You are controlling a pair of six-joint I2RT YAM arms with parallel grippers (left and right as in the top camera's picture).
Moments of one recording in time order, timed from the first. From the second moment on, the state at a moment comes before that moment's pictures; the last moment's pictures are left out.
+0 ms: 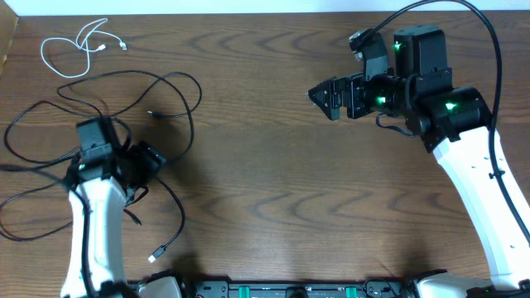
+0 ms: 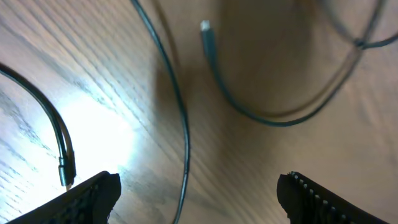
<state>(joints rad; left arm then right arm) 0.32 1.31 0.87 -0.80 0.06 -0.54 0.29 1.48 1.46 -0.75 -0.47 0.16</state>
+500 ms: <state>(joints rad) 0.27 1.64 0.87 -0.74 -0.03 -0.57 0.29 1.48 1.46 -0.75 -0.47 0.16</state>
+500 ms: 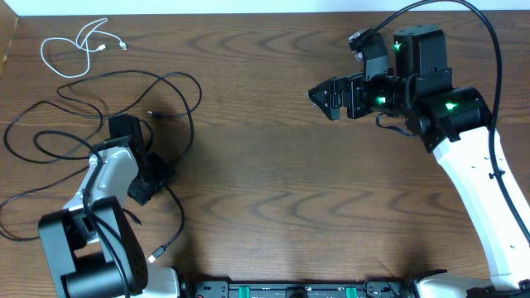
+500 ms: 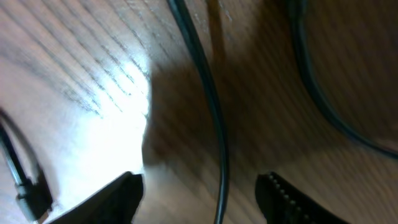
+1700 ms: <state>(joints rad) 0.31 1.66 0.91 -0.86 -0.08 -0.62 0.29 1.48 1.46 -0.75 -0.47 0.16</state>
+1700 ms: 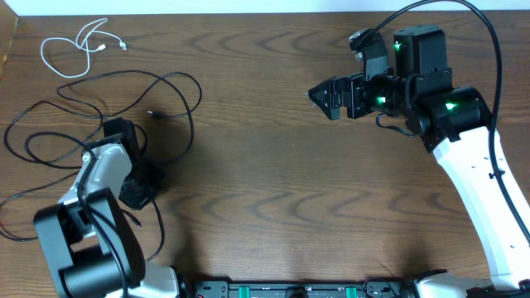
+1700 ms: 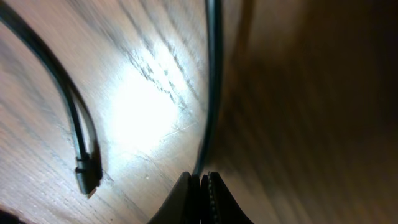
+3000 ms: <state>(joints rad) 0.38 1.34 0.79 -1.01 -0.07 -1.32 0.29 1.48 1.46 -0.75 -0.47 0.16</state>
